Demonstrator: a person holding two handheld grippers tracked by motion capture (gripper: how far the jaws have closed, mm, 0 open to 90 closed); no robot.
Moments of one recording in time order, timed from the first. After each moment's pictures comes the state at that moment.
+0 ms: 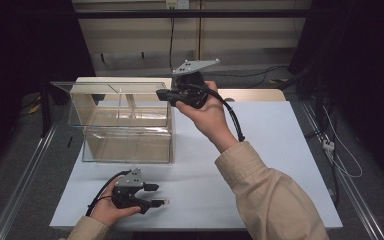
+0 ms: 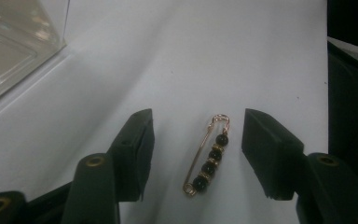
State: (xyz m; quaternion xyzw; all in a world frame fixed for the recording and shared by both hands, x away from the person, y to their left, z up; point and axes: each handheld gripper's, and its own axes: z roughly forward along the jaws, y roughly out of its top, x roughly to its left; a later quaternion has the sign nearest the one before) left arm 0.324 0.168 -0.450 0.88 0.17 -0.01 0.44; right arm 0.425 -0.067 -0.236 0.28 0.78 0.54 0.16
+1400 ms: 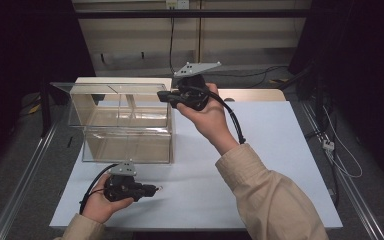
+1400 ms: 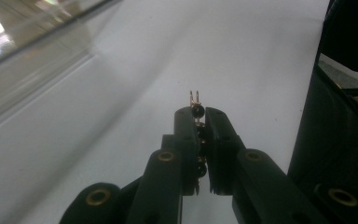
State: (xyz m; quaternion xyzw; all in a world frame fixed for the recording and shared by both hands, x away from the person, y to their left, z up) left arm 0.327 0.179 -0.407 0.87 0.25 -0.03 0.42; right arm 0.423 -0.069 -0.241 0.28 0.78 0.54 0.16
